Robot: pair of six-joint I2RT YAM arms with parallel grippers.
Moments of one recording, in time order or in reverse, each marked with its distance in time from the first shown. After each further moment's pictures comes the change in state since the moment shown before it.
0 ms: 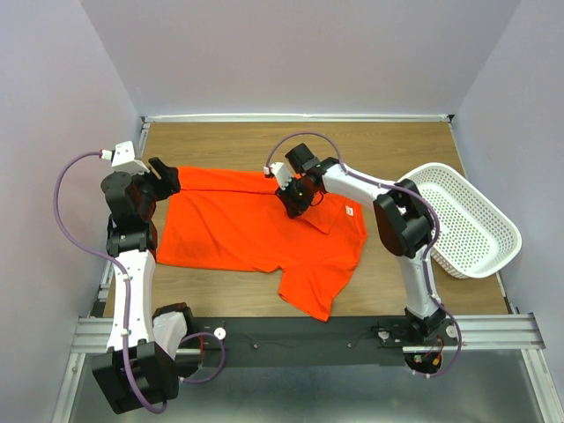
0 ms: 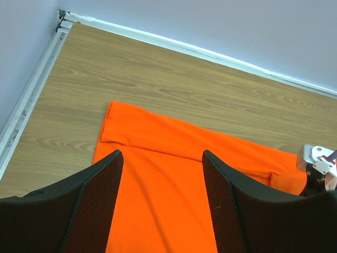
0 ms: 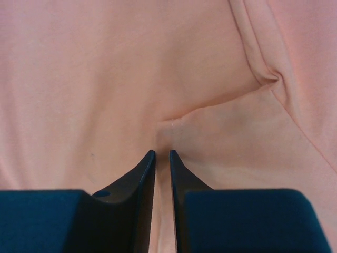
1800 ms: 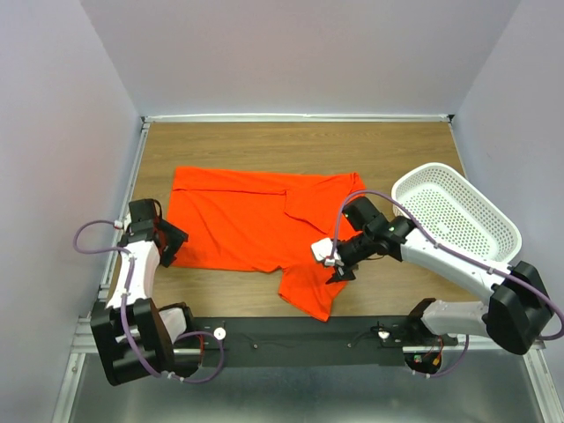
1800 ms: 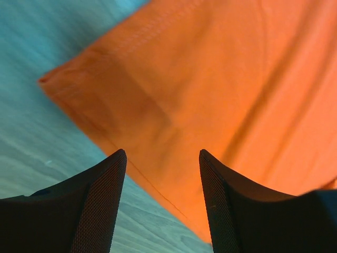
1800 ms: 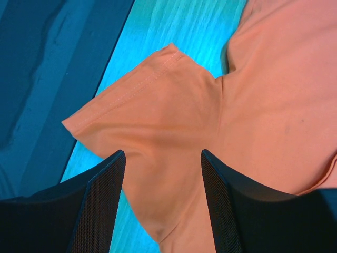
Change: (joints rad) left arm 0.033 0.177 -0.177 -0.526 -0.186 -0.489; right arm 0.062 -0.927 -0.875 -0.012 -0.465 -0.761
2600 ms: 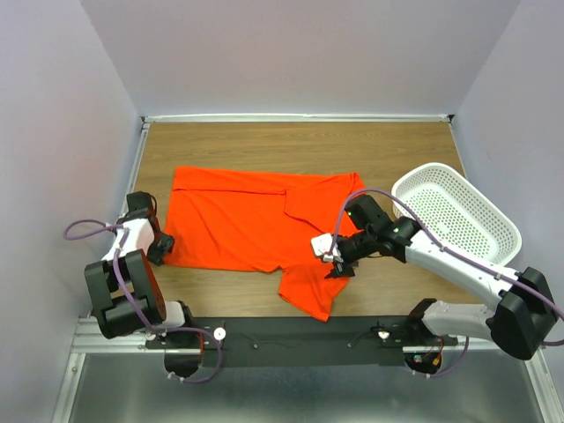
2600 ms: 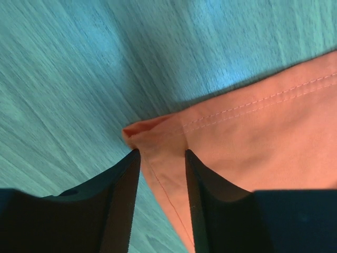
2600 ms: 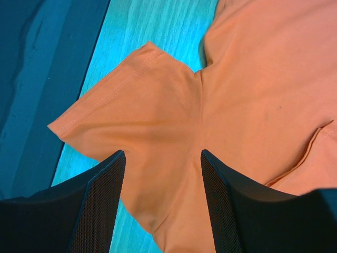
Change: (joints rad) left arm 0.061 0.280 0.122 -0.075 -0.249 -0.029; right arm 0.005 -0.041 0.009 0.040 0.066 0.085
